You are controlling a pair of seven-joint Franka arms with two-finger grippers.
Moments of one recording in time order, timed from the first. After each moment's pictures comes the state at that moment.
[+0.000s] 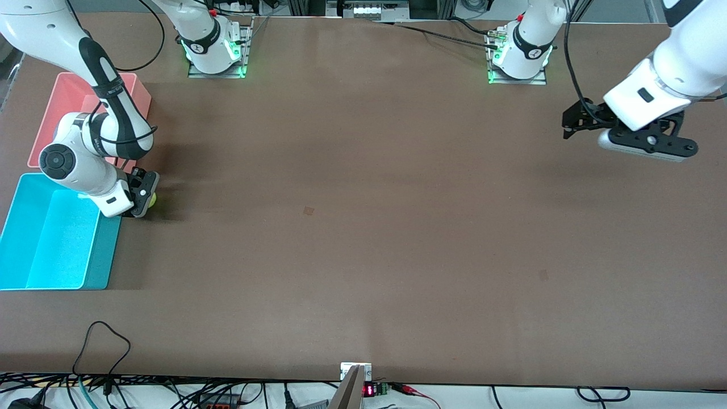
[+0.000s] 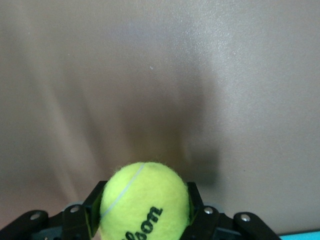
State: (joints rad) left arm -0.03 0.00 -0.15 -1.64 -0.01 1.57 0.02; right arm -0.21 0.43 0.01 -2.16 -0.23 2.50 -1.34
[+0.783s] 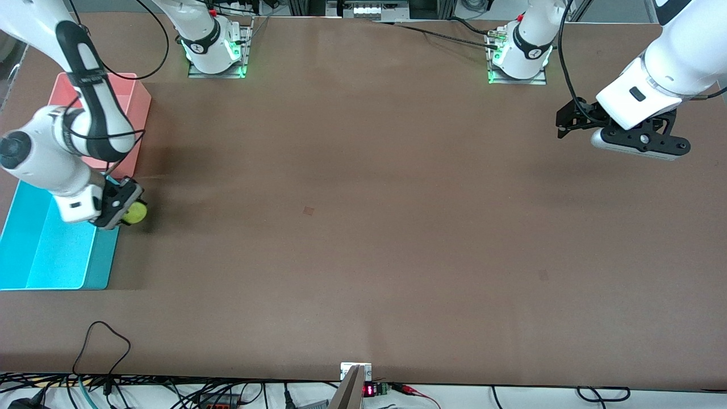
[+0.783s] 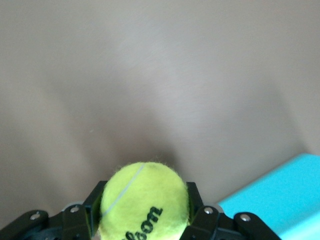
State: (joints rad) left arm -0.02 0.00 -0.16 -1.64 -0.01 1.57 0.00; right arm -0.20 0.33 0.03 -2.05 0.01 2.47 -1.20
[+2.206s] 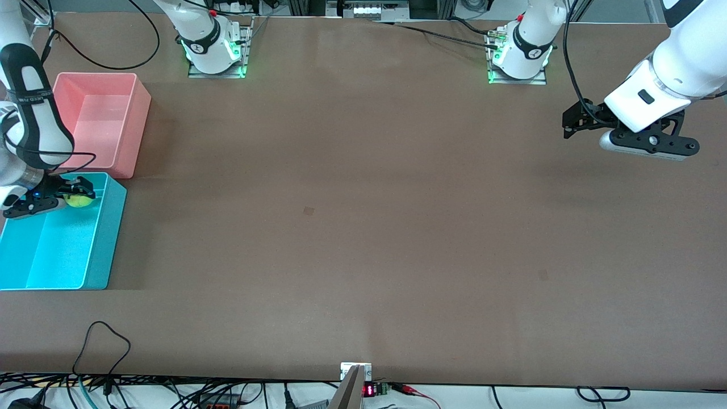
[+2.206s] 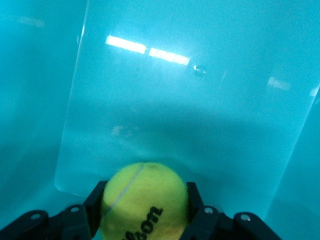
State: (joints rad) left arm -0.01 0.00 -0.15 -1.64 0.00 1.56 -0.02; right arm -0.36 0.51 -0.13 -1.98 0.02 2.46 -0.79
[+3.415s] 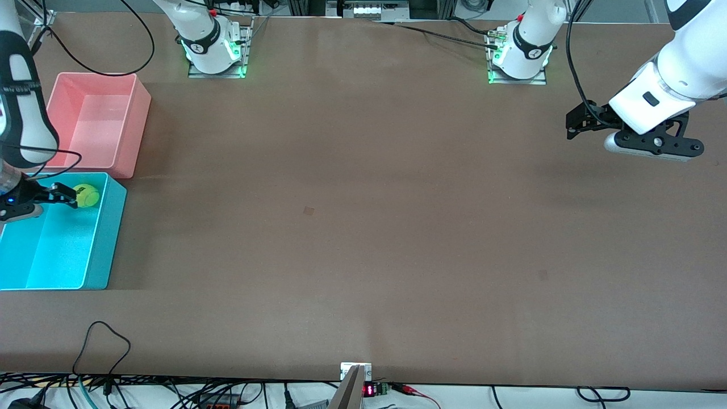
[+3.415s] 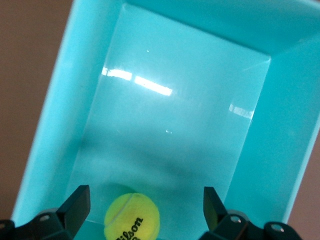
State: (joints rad) left arm 0.00 0.00 -0.15 -1.65 0.00 1.55 -0.02; right arm -0.31 0.38 -0.12 -1.91 0.02 2.43 -0.79
